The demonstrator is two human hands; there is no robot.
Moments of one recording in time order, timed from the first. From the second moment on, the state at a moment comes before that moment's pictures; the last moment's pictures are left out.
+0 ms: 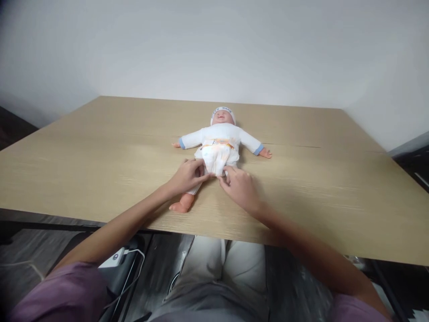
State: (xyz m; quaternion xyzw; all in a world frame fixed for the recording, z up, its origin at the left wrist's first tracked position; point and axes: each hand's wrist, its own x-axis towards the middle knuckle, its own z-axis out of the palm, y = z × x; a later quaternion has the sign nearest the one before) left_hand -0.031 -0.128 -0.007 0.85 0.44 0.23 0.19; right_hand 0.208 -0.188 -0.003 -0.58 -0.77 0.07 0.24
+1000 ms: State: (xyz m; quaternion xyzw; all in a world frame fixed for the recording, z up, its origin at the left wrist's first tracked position) left_hand -0.029 -0.124 -0.023 0.80 0.40 0.36 0.28; right_hand 0.205 -0.189 -0.017 -0.56 -0.75 0.14 0.33
